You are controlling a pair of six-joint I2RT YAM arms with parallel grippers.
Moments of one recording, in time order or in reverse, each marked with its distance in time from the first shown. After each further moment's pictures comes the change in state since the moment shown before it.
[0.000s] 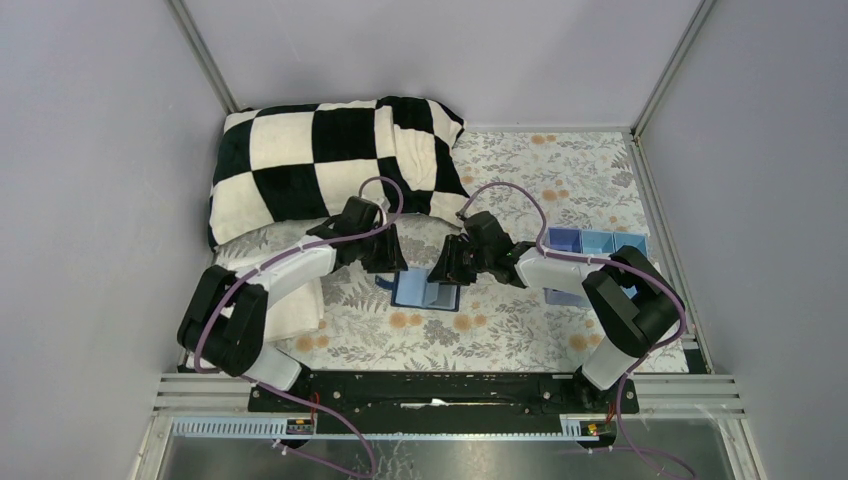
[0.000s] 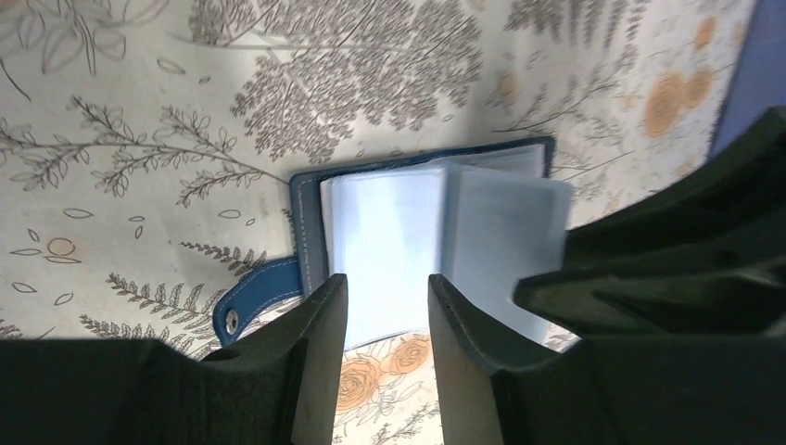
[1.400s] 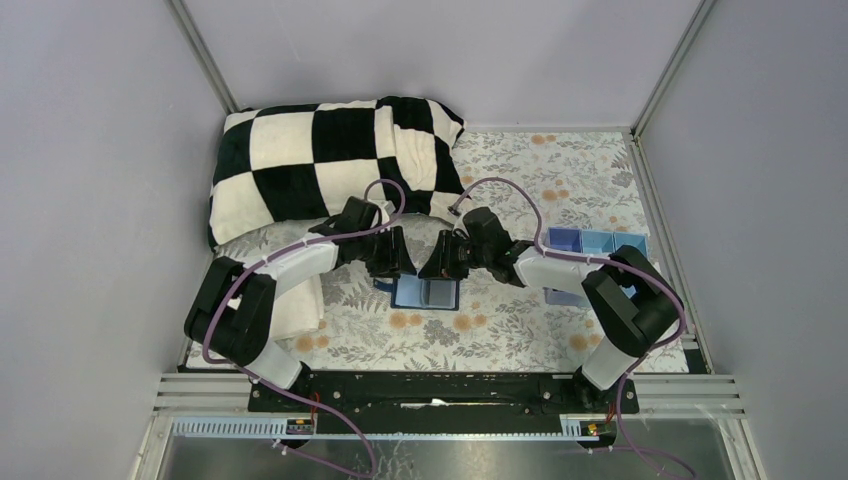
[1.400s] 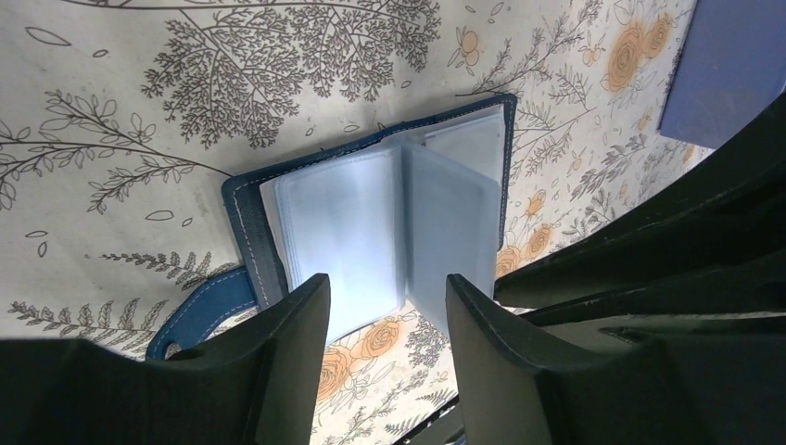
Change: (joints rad) left arm 0.027 0.043 0.016 0.021 0.175 0.004; right arm 0.005 -0.003 0.010 0.097 -0.093 0.011
